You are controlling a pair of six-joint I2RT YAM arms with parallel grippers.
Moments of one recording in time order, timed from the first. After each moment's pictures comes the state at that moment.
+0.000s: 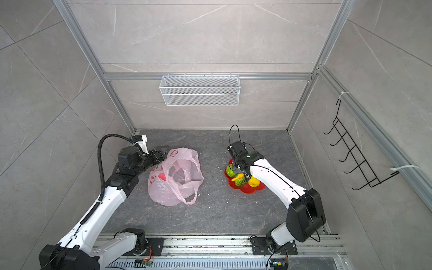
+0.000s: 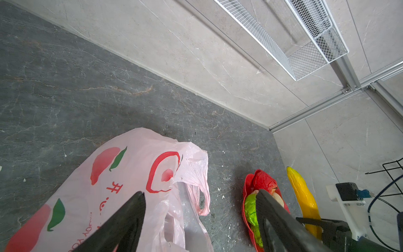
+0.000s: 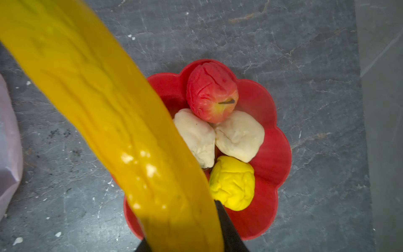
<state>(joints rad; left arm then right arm) -0.18 1.05 0.87 -0.18 0.24 -0.58 0.51 1.52 1.26 -0.90 0.37 0.41</state>
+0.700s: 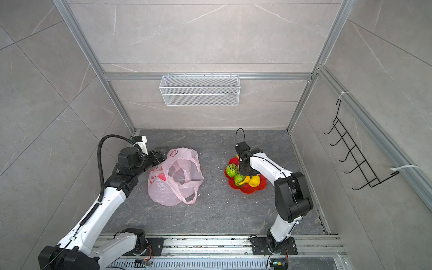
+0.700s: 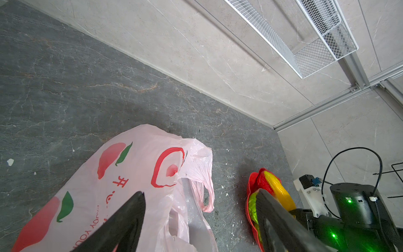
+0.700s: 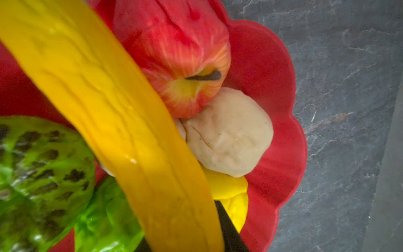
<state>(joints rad) -0.18 1.05 0.87 -0.20 0.22 -0.58 0.36 1.72 1.25 -0.91 0.28 0.32</state>
